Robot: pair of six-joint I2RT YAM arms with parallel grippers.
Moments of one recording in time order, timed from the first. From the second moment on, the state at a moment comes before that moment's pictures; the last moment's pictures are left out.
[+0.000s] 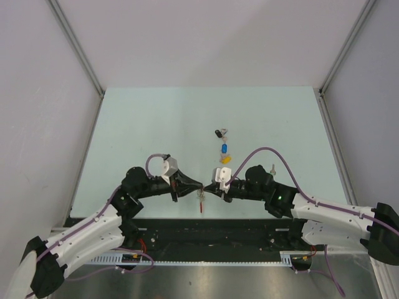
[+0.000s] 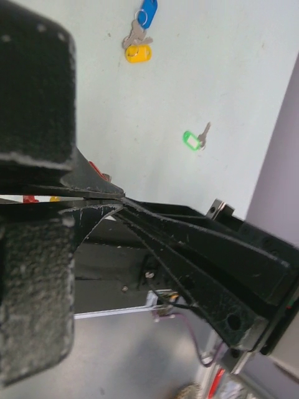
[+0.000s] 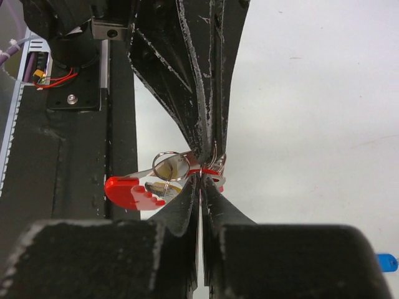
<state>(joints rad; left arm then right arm) -0.72 0.71 0.34 0.37 0.65 -0.22 1.08 0.99 0.57 0.21 -0.30 -0.24</state>
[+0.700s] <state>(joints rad) -0.92 0.78 0.17 0.82 0.15 -0.41 1.15 1.02 0.57 0.22 -0.07 -0.26</state>
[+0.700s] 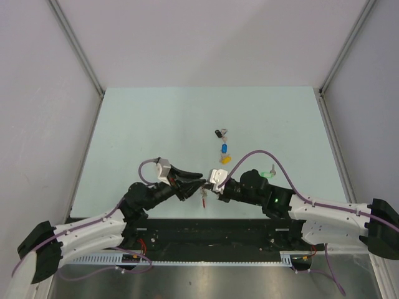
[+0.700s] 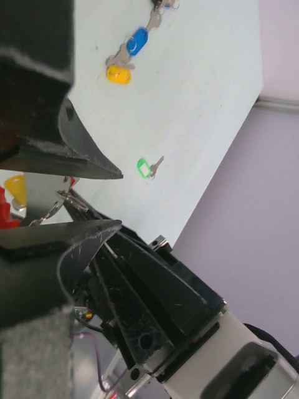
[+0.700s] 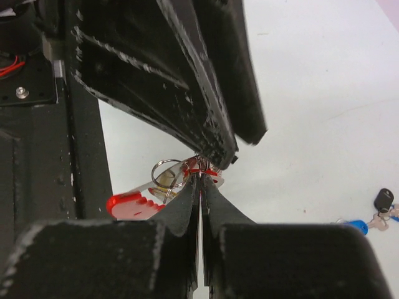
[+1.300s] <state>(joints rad) -0.77 0.81 0.76 -0.17 0.42 0.02 1.15 1.02 0.57 0.17 -0.06 -0.28</state>
